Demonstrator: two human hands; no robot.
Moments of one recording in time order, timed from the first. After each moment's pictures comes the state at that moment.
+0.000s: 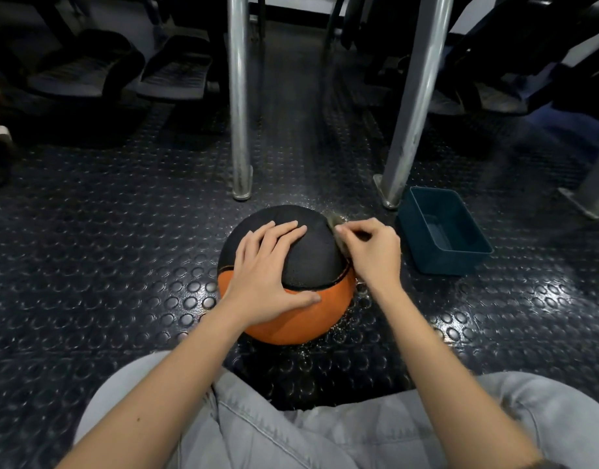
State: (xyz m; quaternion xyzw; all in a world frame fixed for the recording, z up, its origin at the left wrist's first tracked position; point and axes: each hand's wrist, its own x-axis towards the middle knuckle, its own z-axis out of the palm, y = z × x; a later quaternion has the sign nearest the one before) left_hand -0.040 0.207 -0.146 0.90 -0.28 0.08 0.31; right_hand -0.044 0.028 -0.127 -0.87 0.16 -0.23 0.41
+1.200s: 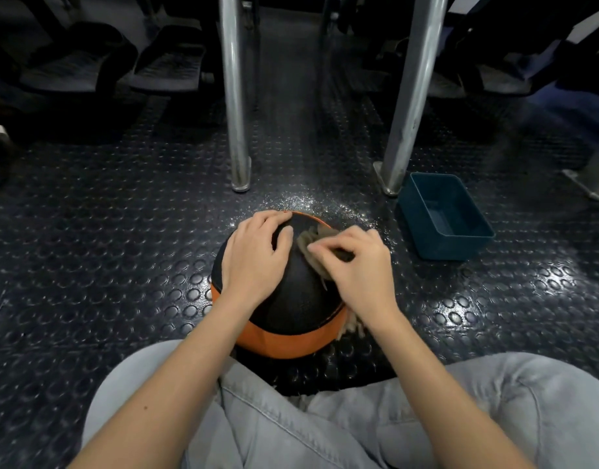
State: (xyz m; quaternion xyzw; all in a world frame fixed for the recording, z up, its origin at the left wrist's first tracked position) left_hand -0.038 0.199 -0.127 0.92 -0.13 0.09 0.35; right_hand -0.089 0.060 -0.118 -0.90 0.03 -0.25 0.36
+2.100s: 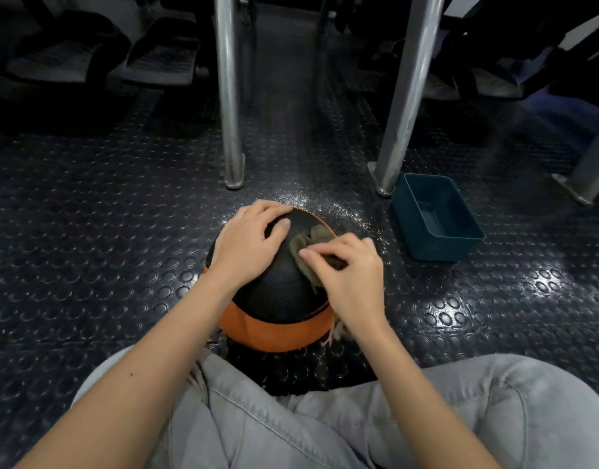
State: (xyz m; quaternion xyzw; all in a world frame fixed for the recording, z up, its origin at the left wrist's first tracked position) left_hand -0.016 0.200 -0.126 0.91 -0.20 0.05 0.35; right_hand -0.100 0.066 -0.125 -0.88 0.04 -0.27 0.38
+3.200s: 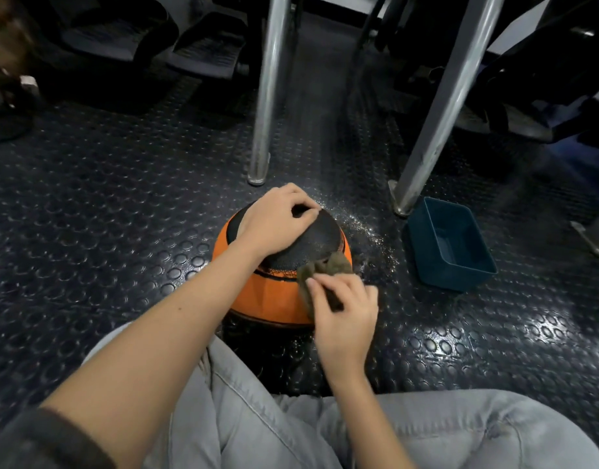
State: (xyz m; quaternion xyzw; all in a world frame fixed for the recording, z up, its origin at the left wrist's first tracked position) left_hand 0.007 0.194 -0.118 0.90 -0.19 0.07 0.39; right_hand -0.121 0.089 -0.159 -0.86 0.07 -0.34 0.37
